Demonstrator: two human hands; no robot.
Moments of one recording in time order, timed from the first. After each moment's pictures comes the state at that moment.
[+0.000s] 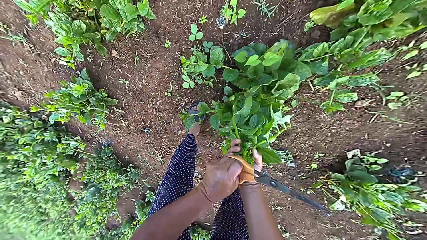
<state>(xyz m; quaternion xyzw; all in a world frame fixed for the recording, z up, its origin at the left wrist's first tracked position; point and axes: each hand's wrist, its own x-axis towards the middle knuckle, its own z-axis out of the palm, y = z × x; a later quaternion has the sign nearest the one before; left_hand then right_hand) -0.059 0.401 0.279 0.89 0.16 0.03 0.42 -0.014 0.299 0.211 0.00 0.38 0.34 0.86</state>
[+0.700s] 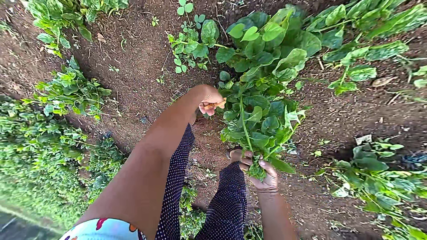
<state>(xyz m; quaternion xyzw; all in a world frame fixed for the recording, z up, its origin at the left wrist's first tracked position) 0.100 0.495 0.138 0.52 0.32 -0.71 0.33 -0.034 0.180 0.199 -0.12 0.37 0.42 0.82</state>
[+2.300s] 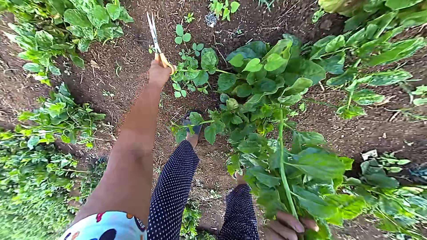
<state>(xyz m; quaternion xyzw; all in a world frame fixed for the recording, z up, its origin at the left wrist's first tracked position) 0.098 0.703 0.033 0.69 0.57 -0.22 0.39 -0.015 0.236 0.285 -0.11 0.38 0.30 0.87</state>
